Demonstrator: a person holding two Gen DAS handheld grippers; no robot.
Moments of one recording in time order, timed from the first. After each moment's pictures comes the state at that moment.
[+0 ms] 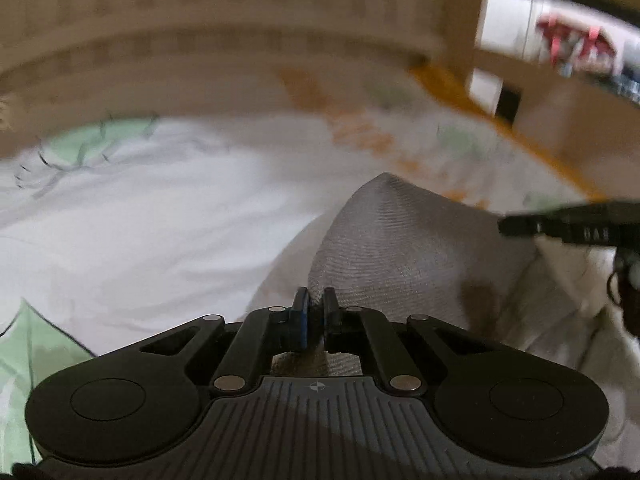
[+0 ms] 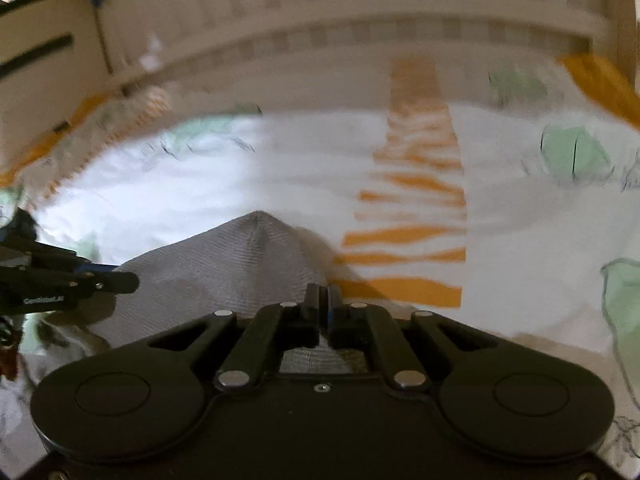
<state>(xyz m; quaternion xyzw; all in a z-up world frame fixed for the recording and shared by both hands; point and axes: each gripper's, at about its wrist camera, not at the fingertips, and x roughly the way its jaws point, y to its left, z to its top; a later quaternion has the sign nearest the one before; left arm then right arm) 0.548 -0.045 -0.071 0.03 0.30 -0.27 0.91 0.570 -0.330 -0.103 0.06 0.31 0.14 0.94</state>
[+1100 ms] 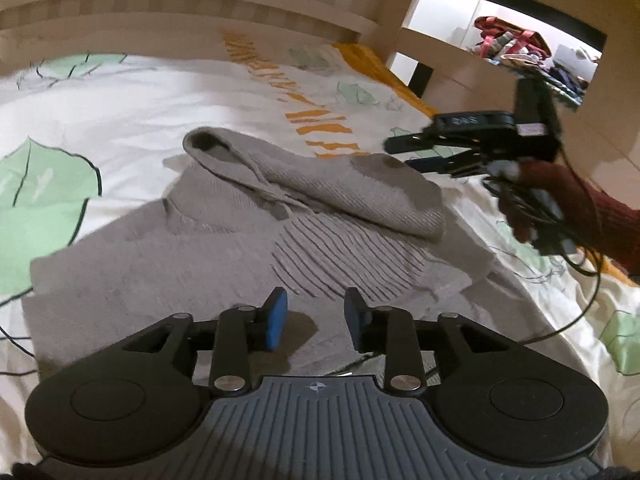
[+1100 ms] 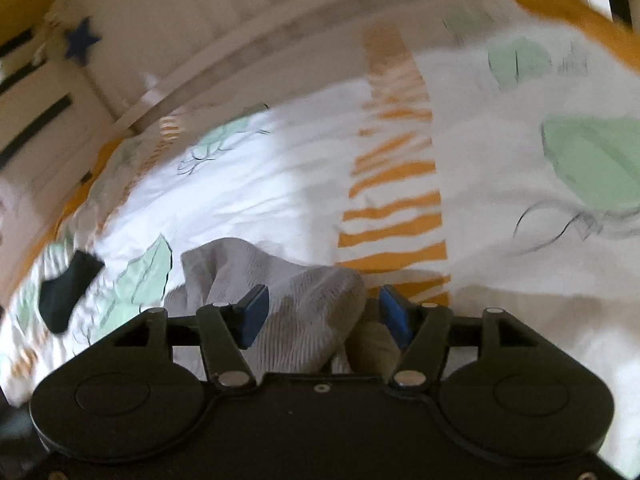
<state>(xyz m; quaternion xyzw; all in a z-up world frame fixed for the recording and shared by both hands) 0.365 -0.010 -0.085 -0.02 0.37 -0.34 0.86 0.480 -0.361 -0.099 0.22 0.38 0.14 0.89</state>
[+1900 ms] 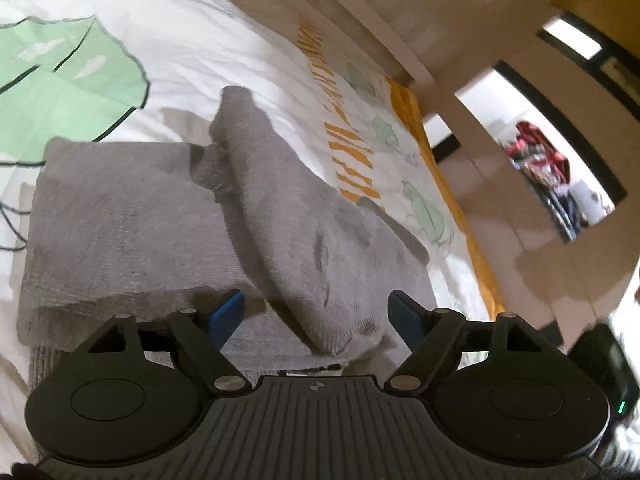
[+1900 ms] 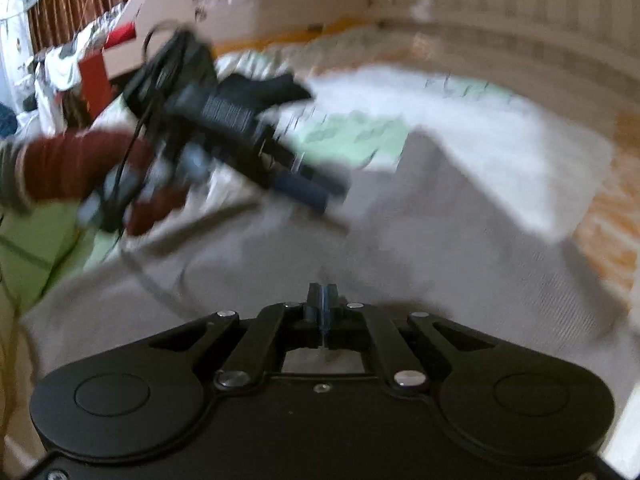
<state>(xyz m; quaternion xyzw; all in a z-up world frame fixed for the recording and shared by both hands) 0.377 0.031 -0.099 -0.26 0.42 -0.30 0.82 0.318 -0.239 -0.088 -0.09 0.33 0.42 0.84</state>
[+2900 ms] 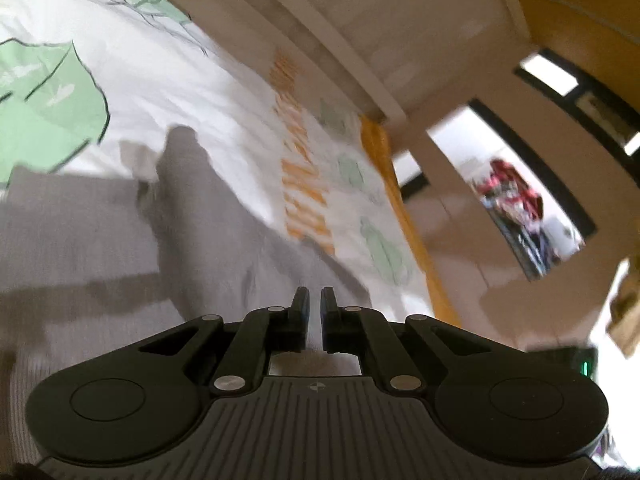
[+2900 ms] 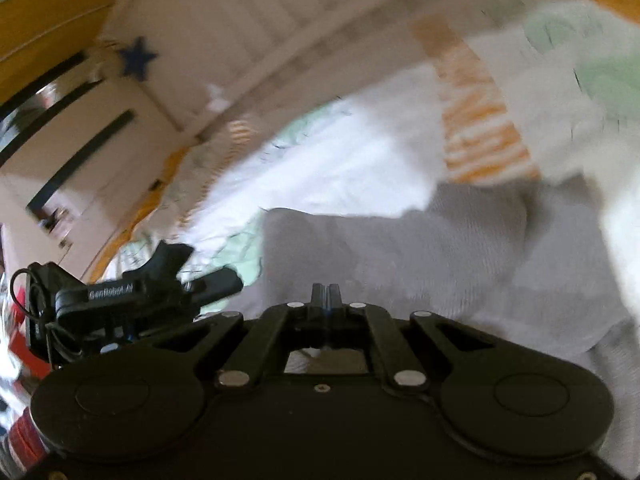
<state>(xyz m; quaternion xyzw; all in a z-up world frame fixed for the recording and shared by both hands) 0.349 0.012 -0.062 -0.29 0.38 -0.32 0.82 0.334 -0.310 -0.063 0.26 0.33 0.21 0.88</state>
